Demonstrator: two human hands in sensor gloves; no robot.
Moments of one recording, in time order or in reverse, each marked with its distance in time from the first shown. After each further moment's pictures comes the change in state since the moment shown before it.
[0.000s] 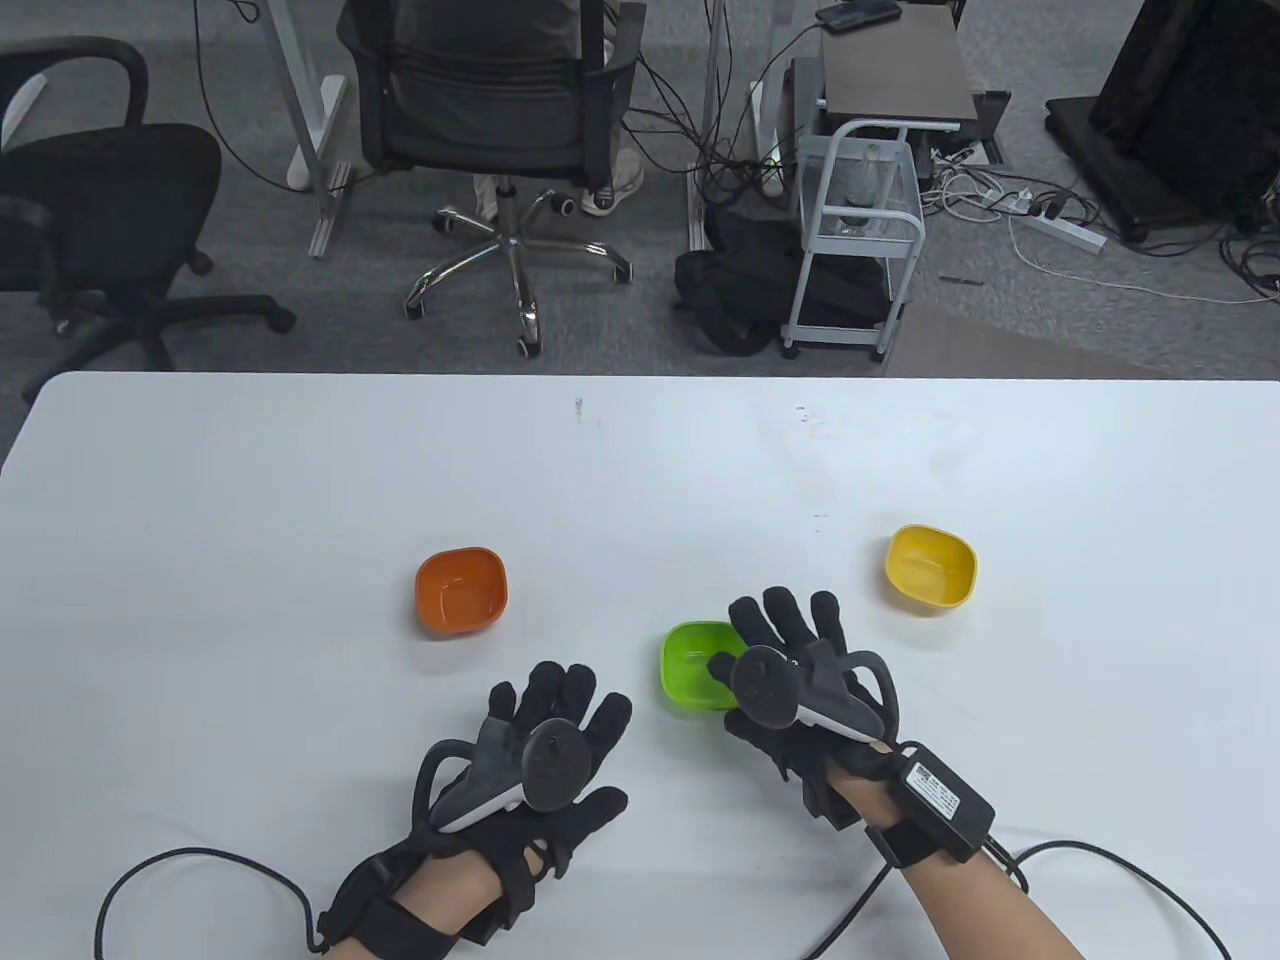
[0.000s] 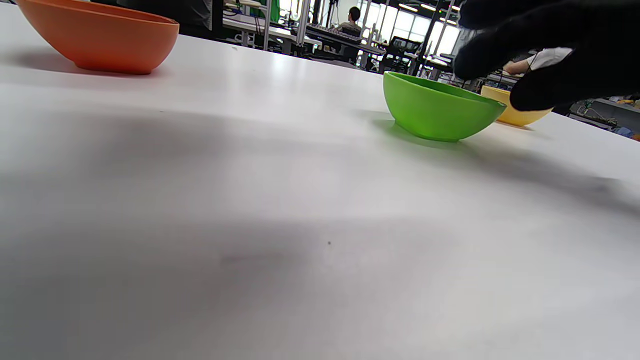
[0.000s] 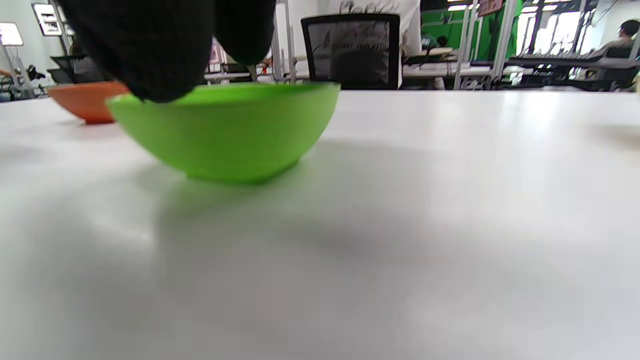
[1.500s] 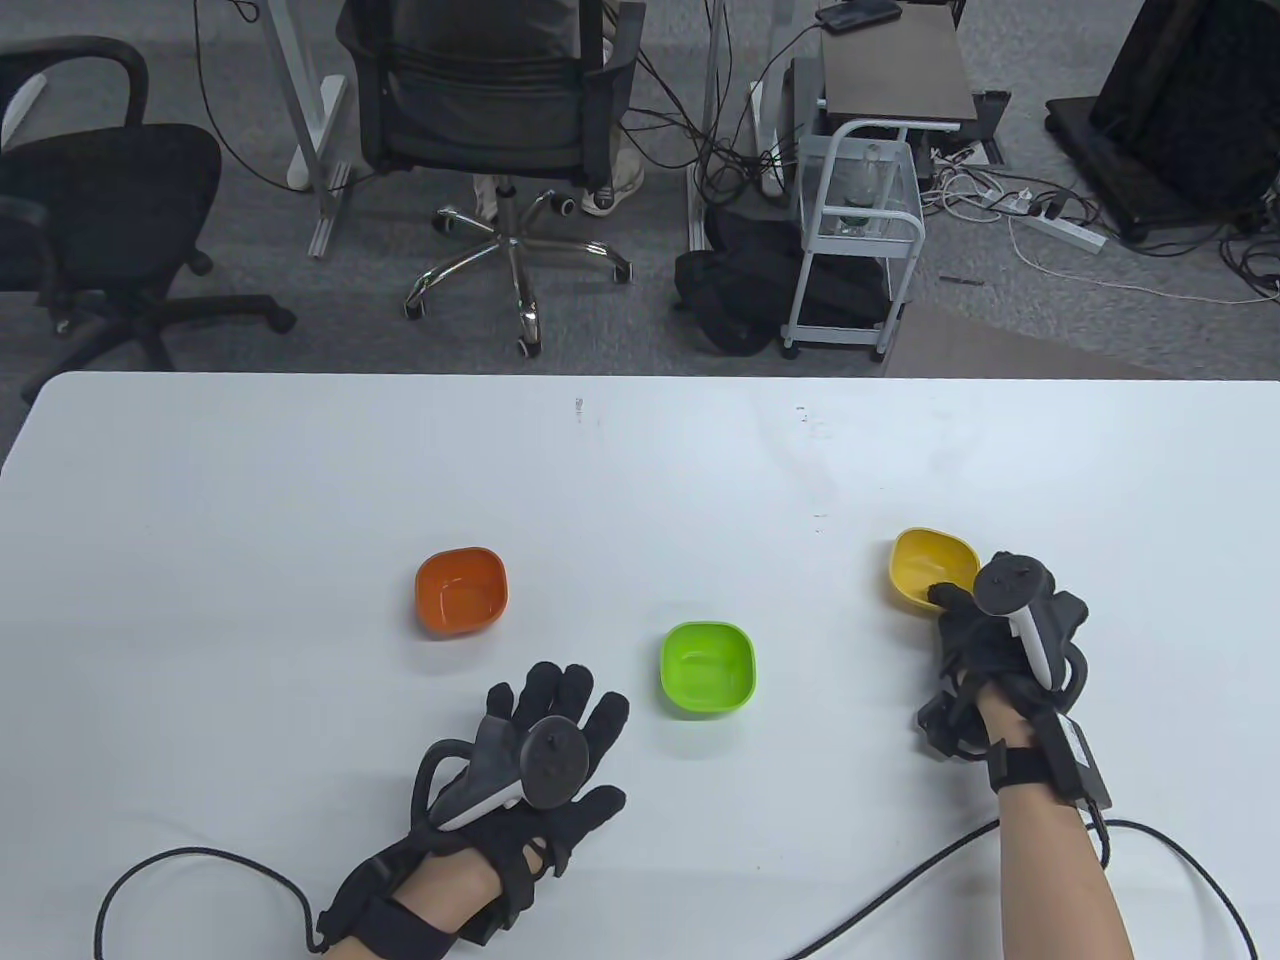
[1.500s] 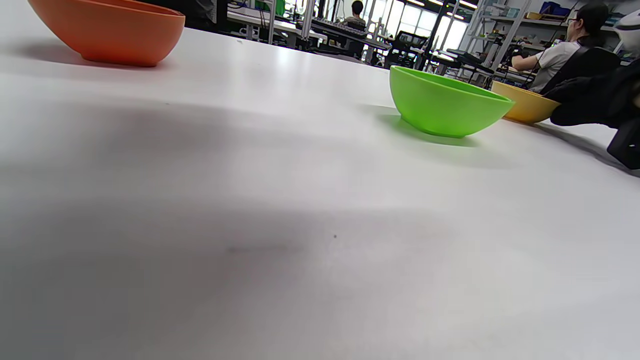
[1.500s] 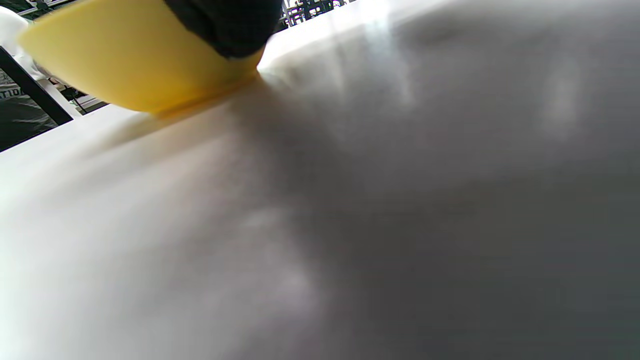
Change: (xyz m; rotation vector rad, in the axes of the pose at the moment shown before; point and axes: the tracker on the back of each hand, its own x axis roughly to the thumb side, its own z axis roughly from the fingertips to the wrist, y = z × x) left_hand 0.000 0.001 0.001 -0.014 0.014 0.008; right_hand -0.228 0.028 0.000 0.008 0.863 -0.407
